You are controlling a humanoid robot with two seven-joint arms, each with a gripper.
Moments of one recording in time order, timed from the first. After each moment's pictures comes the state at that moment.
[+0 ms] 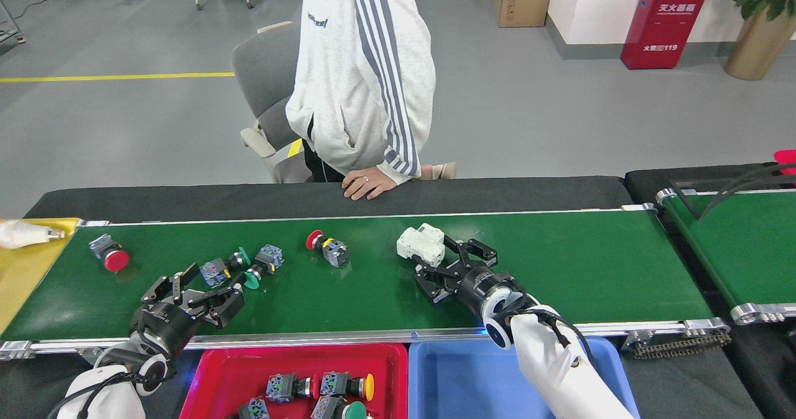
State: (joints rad) left arm -0.37 0.29 0.08 -0.89 -1.45 -0.42 0.01; right arm -0.57 0.07 0.43 -0.88 1.39 -0.32 -0.11
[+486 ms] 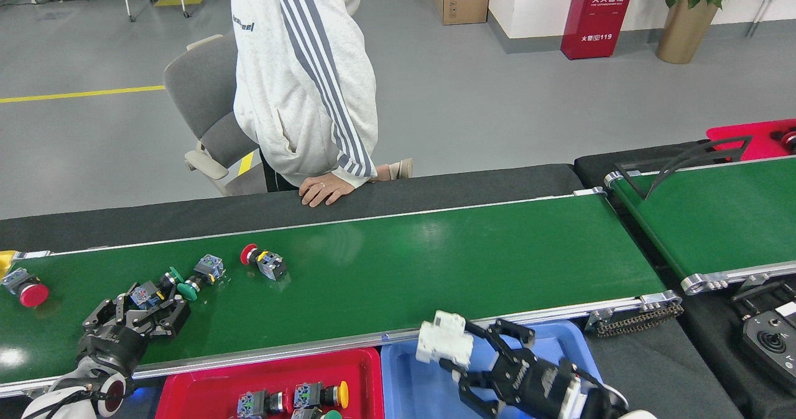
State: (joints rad) left arm -0.31 0.35 0.11 -0.84 -1.36 -0.44 0.13; right arm -0.04 -0.27 0.37 -1.44 1.32 -0.63 -0.11
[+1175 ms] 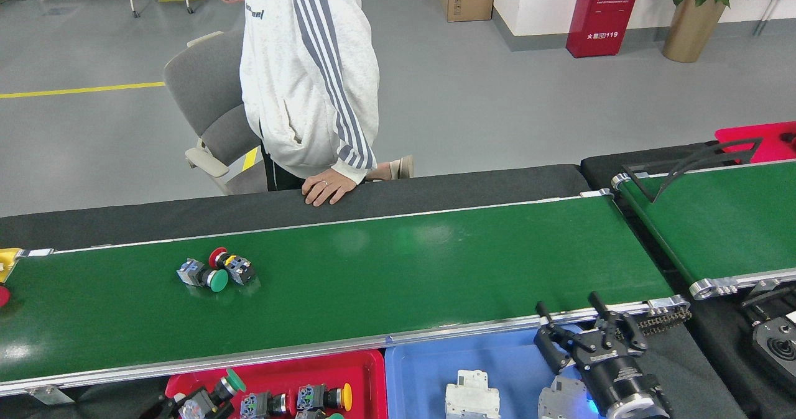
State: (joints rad) left arm 0.38 0.22 0.20 -1.63 -1.33 -0.78 0.14; right arm 0.04 -0.07 -0.01 -1.48 1.29 0.00 -0.06
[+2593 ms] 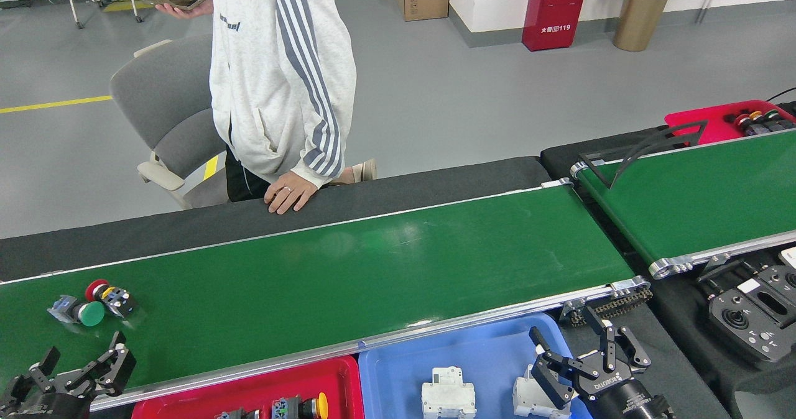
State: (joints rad) left arm 0.01 0.27 0.39 -1.38 -1.34 -0.13 -0.21; right arm 0.14 -0.13 0.02 -1.66 1.28 -0.33 -0.04
